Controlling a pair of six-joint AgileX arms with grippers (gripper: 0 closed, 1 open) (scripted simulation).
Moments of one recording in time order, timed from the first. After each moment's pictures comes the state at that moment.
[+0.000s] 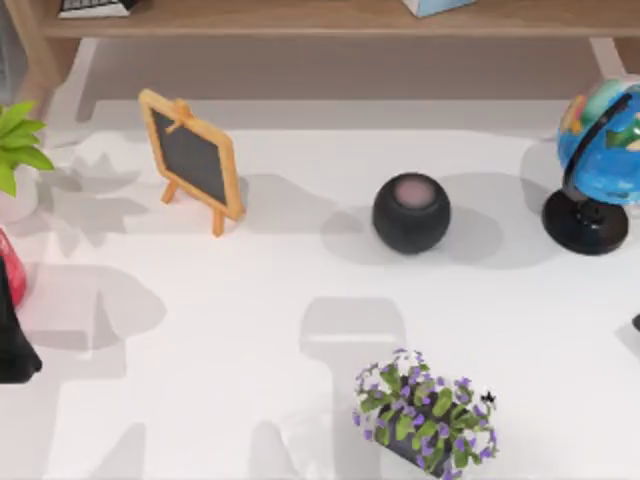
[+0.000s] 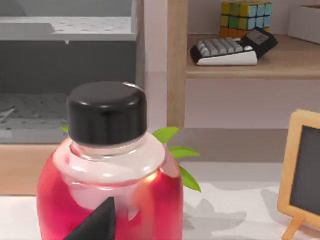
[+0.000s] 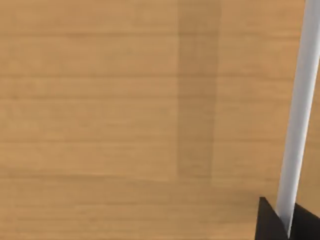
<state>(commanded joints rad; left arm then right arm) 0.00 0.00 0.00 0.00 0.00 0.00 -0.59 2.13 0.69 1.44 -0.55 -1.55</state>
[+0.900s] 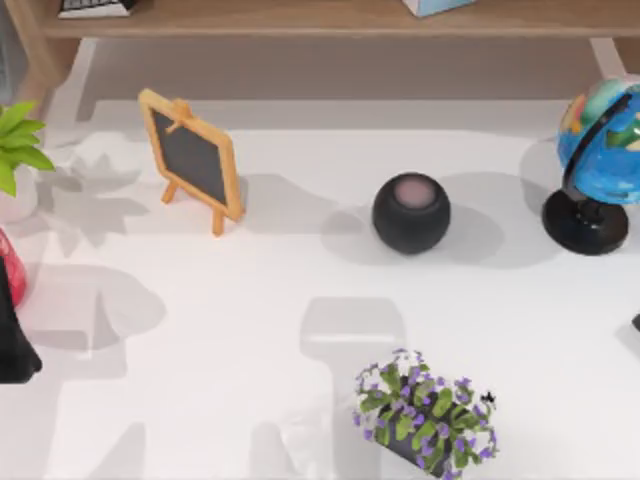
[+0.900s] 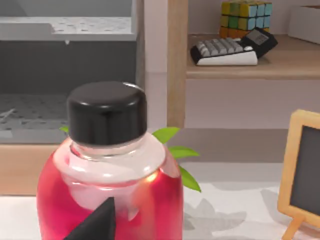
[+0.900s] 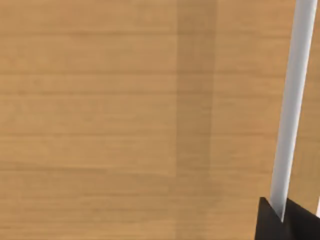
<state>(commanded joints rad) 0.00 0.00 0.00 0.00 0.00 0.00 -0.71 2.06 0.48 1.58 -0.67 -1.55</state>
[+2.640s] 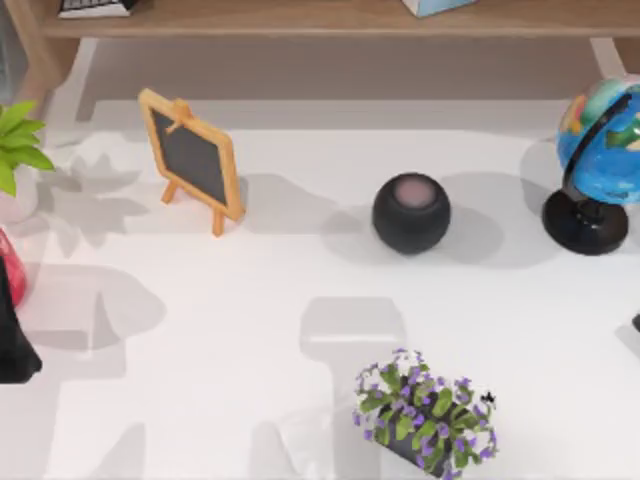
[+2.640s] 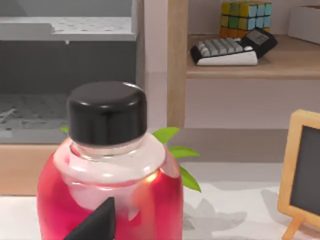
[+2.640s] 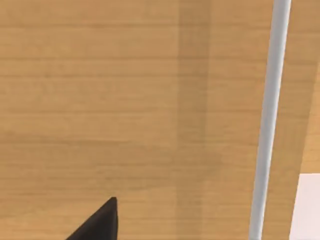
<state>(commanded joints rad) 0.00 0.00 0.00 0.00 0.00 0.00 -0.76 2.04 0.42 1.62 -0.72 -1.55</state>
